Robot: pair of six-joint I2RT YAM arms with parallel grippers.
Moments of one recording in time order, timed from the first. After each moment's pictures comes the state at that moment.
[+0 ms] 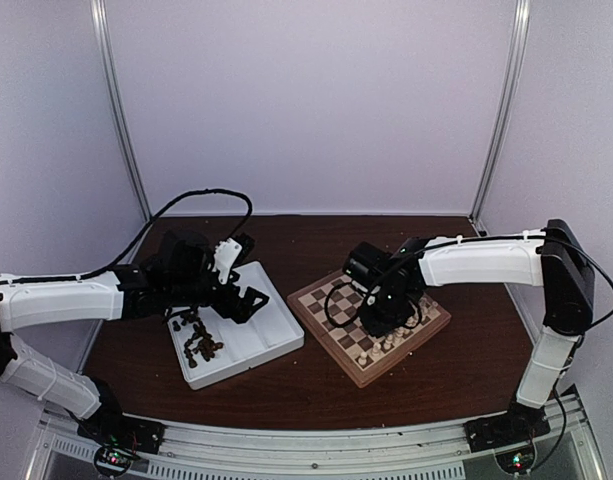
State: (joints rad) left arm -0.78 1.29 0.78 -0.07 0.02 -0.06; right arm 0.87 1.79 1.27 -0.85 0.16 0.42
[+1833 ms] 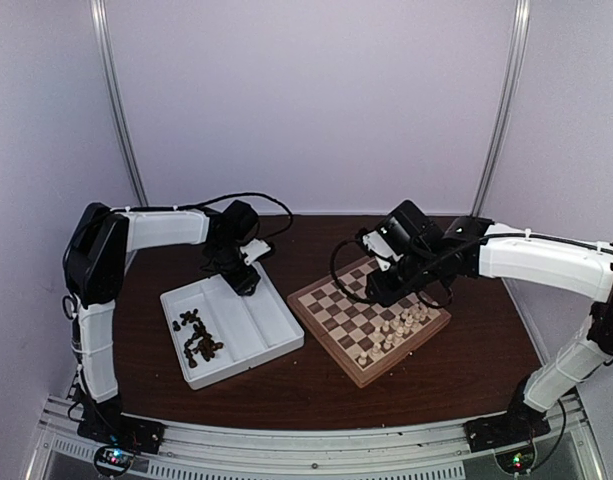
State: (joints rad) left arm -0.56 2.06 1.55 -0.74 -0.04 0.30; right arm 0.86 1.50 1.23 -0.70 0.14 0.26
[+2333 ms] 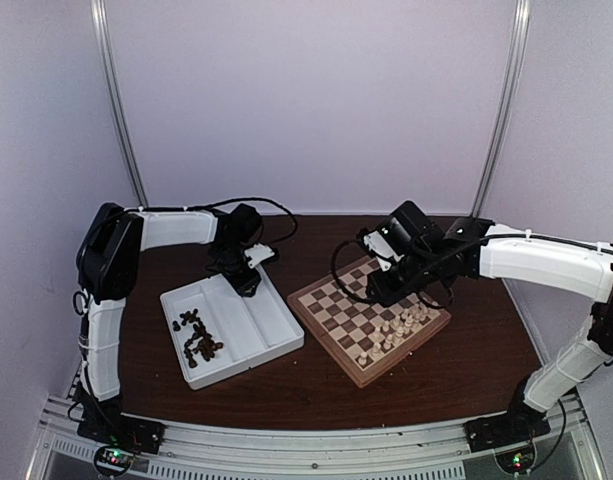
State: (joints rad) left arm -0.55 2.17 1.64 -0.79 -0.02 0.35; right arm 0.85 1.49 1.22 -0.69 0.14 0.26
